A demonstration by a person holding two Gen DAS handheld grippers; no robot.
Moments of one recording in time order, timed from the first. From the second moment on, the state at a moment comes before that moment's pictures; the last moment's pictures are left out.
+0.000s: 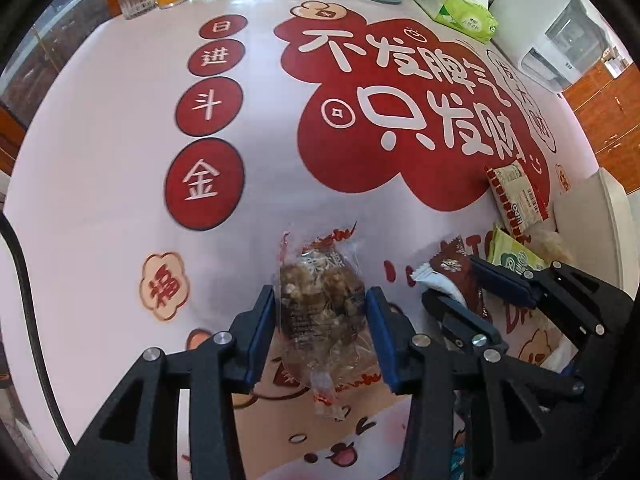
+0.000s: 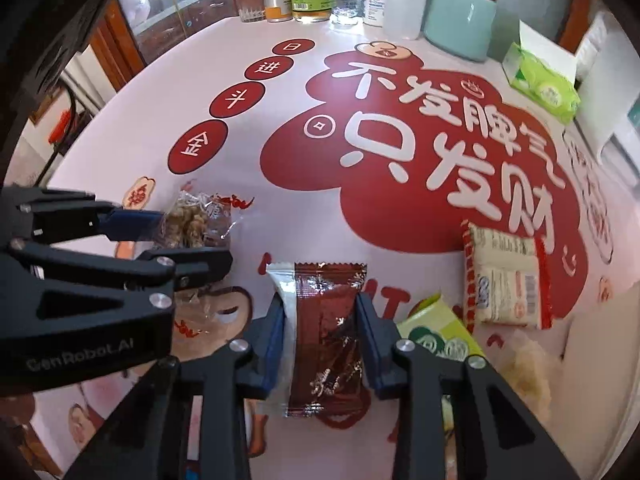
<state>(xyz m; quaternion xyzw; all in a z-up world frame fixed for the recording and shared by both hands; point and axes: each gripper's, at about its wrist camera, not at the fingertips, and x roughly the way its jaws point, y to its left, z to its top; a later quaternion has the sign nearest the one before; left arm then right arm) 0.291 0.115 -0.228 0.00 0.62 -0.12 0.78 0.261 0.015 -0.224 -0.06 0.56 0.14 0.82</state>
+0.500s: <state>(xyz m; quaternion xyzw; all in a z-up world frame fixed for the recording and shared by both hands) 0.209 0.122 -0.126 0.04 0.55 -0.11 0.82 0.193 -0.011 -0.146 0.04 0.50 0.16 0.85</state>
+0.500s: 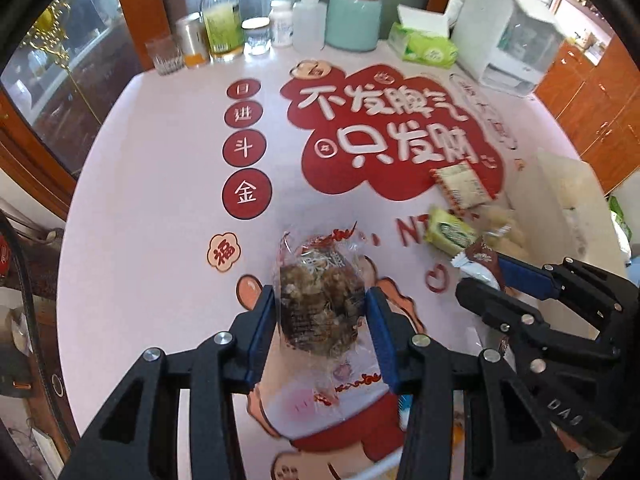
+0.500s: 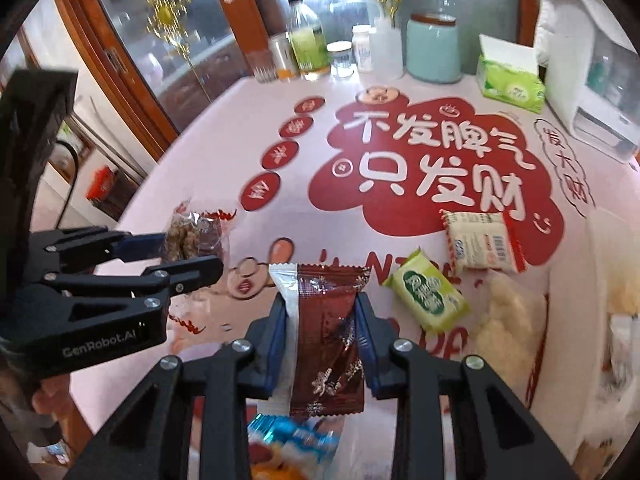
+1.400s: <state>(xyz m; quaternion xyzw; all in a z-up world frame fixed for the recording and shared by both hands) 0.080 -0.150 -0.041 0.10 0.49 -0.26 0.83 0.026 -0.258 -0.051 0.15 0.40 0.06 0.90</state>
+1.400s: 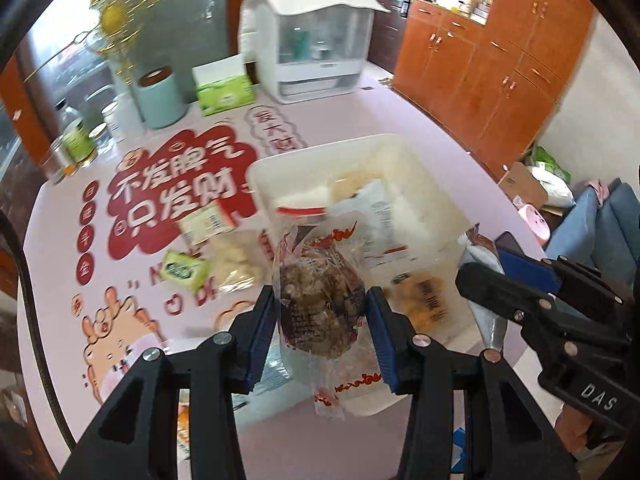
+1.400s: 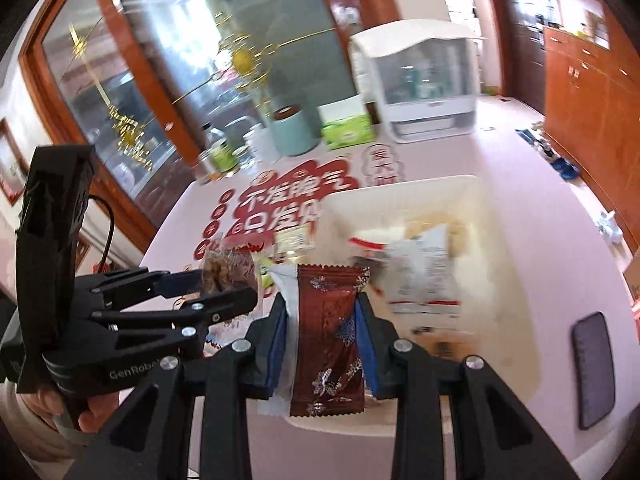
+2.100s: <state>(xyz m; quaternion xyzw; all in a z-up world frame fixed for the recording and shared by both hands) 0.097 -0.221 -0.010 0.13 0.44 -0.24 0.86 0.042 -0.331 -0.038 0.16 0.38 0.01 0.91</state>
